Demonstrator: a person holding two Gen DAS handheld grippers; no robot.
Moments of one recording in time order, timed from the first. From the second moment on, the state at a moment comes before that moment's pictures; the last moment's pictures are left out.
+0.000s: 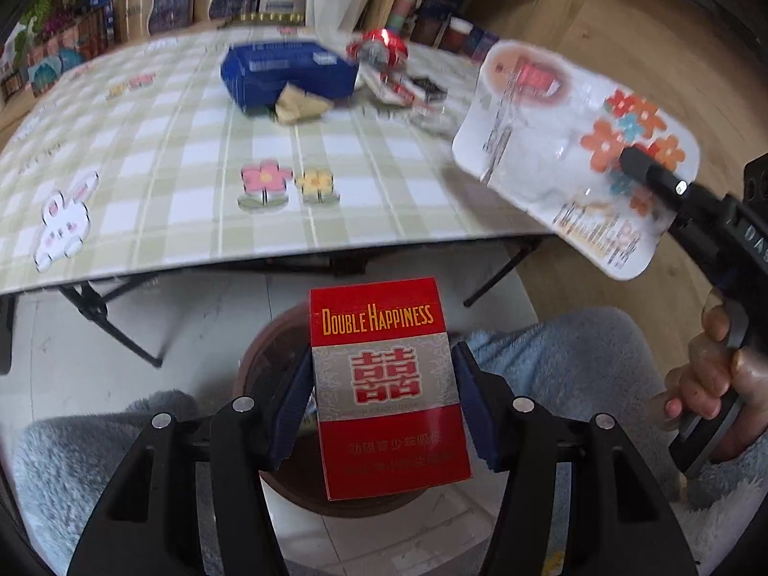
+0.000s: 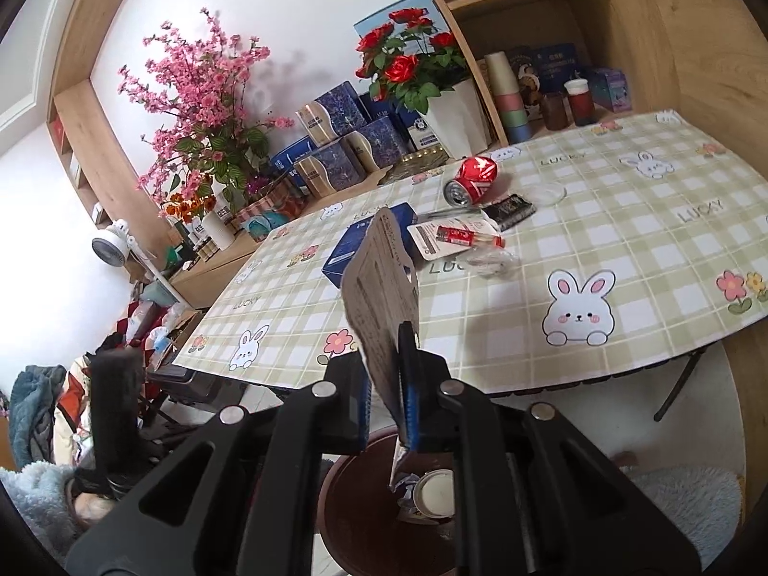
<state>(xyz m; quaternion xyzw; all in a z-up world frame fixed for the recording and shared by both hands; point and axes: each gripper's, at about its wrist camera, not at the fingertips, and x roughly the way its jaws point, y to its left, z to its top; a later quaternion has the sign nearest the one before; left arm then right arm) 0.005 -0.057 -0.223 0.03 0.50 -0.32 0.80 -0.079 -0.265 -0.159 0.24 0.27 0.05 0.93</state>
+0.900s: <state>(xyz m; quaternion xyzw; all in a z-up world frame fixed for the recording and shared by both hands) 0.012 -0.108 -0.296 0.10 0.63 -0.34 0.69 -0.080 -0.303 -0.180 0.29 0.26 0.04 0.92</state>
